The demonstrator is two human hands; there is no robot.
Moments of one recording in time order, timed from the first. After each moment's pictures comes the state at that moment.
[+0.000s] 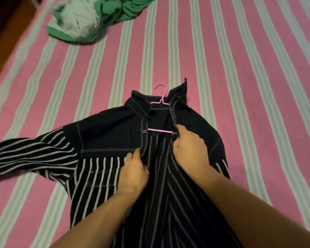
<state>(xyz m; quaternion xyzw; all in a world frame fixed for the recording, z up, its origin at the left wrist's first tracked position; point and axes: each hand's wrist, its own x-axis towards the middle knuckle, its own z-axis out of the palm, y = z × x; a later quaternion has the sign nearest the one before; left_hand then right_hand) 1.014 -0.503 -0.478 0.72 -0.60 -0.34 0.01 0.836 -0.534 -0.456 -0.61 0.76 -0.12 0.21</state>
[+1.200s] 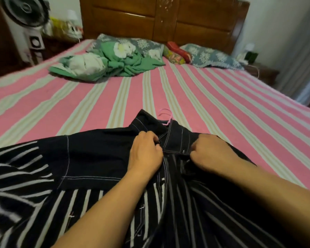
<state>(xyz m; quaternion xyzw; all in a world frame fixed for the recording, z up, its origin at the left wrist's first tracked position) 1.026 -0.617 -0.589 0.56 -0.72 -0.22 0.35 0.852 -0.561 -0.522 -0.67 0.74 0.02 0.00</state>
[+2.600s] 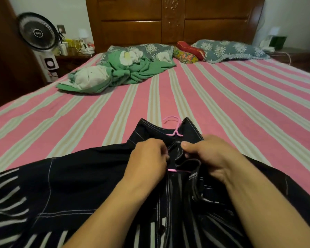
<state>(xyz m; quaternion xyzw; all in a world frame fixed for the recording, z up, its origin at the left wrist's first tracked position) 1.009 -0.642 -0.560 0.59 -0.75 -0.17 0.25 0.850 -0.624 -0.542 -0.36 0.60 -0.46 0.55</state>
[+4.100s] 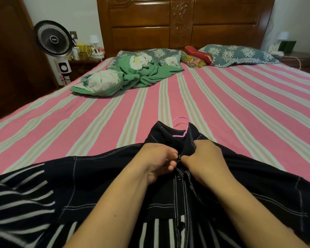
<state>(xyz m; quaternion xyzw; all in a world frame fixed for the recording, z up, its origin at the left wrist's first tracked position) 1.023 -0.655 -0.555 0.54 -0.43 -0.64 0.34 0.893 -0.618 -0.558 -0.55 0.74 -0.33 0.19</state>
